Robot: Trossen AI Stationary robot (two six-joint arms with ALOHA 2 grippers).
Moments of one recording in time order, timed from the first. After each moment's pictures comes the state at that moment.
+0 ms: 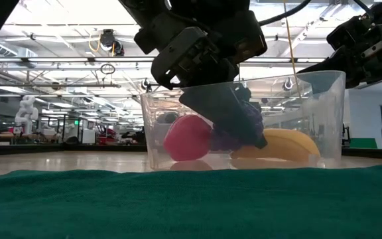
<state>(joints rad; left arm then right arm) -0.17 2.14 1.47 -0.23 0.26 0.22 -0.07 0.46 0.02 0.33 -0.10 0.09</state>
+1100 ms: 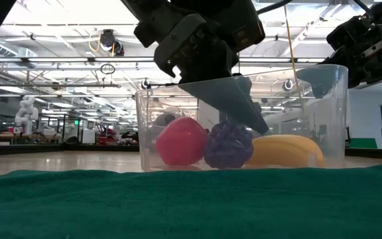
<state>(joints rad) -0.17 2.10 1.46 -0.23 0.26 0.22 -0.07 0.46 0.02 0.33 -0.10 0.09</state>
